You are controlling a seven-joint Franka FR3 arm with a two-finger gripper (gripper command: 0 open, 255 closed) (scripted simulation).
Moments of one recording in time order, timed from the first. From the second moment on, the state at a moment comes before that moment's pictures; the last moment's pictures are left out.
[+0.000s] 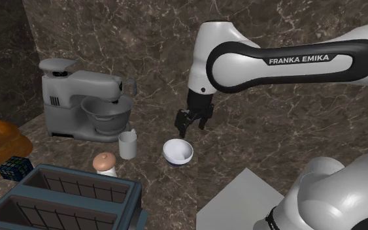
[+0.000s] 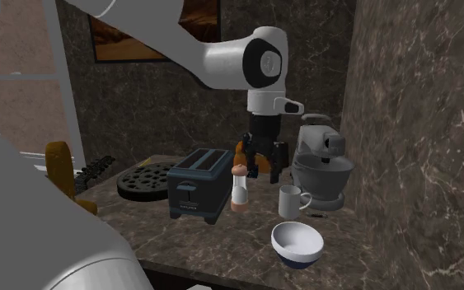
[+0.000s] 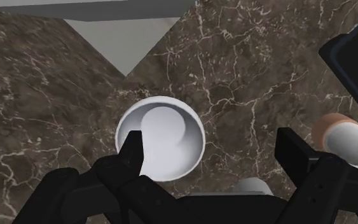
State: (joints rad) arm 0.11 -0.45 0.25 -2.35 0.13 1.88 0.31
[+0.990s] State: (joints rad) arm 0.17 0.01 0.45 -2.02 0.08 2.06 0.67
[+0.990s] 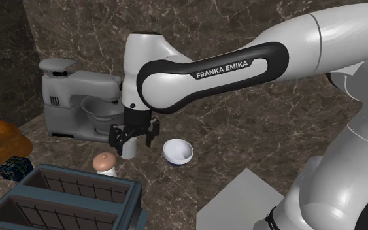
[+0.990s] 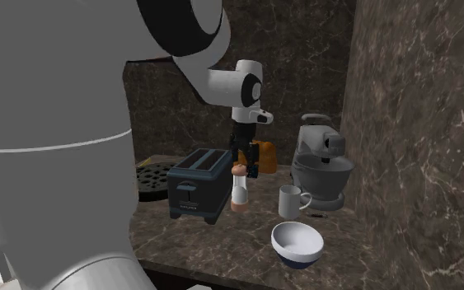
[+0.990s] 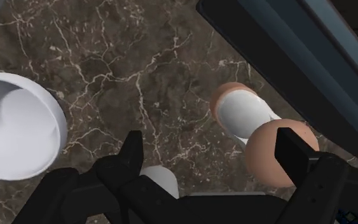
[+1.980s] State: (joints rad) arm 0.26 0.29 0.47 -1.84 -0.04 2.17 0.83
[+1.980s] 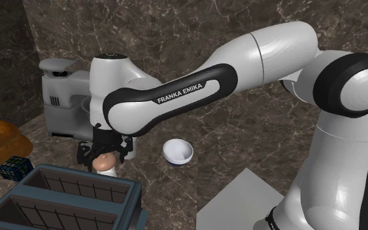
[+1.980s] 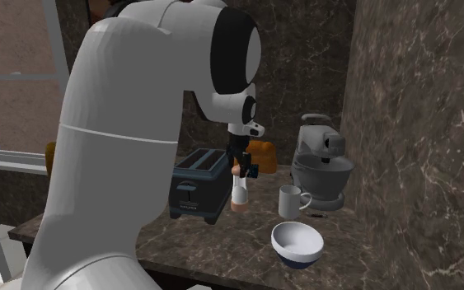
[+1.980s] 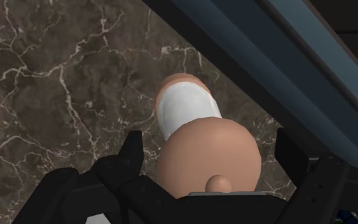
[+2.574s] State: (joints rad) arm 0.26 0.29 0.47 -1.84 -0.05 2.17 0.84
